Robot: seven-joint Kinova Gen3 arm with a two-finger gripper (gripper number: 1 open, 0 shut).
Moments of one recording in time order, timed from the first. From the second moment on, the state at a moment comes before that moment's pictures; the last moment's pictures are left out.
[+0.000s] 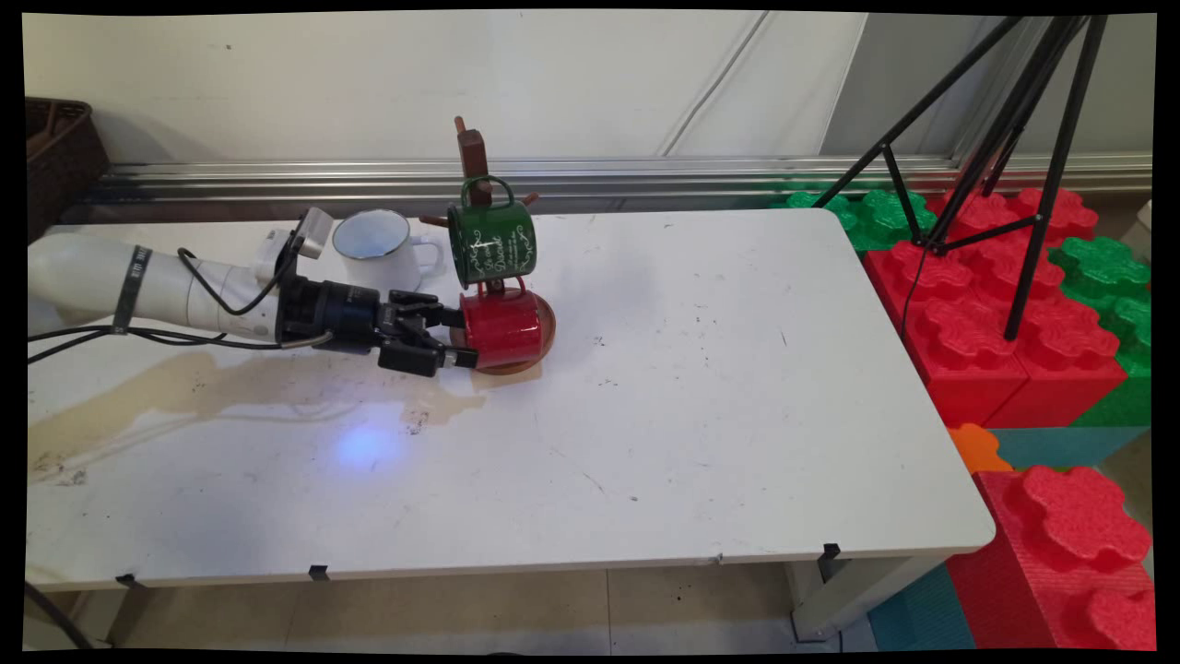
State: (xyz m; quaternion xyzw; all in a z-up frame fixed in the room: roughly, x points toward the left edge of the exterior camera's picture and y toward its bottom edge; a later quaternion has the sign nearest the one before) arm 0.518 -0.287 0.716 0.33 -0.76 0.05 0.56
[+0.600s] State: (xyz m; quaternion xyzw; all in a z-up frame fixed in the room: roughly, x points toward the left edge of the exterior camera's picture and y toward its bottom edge) arm 0.505 -0.289 0.711 0.34 -0.75 0.05 0.57
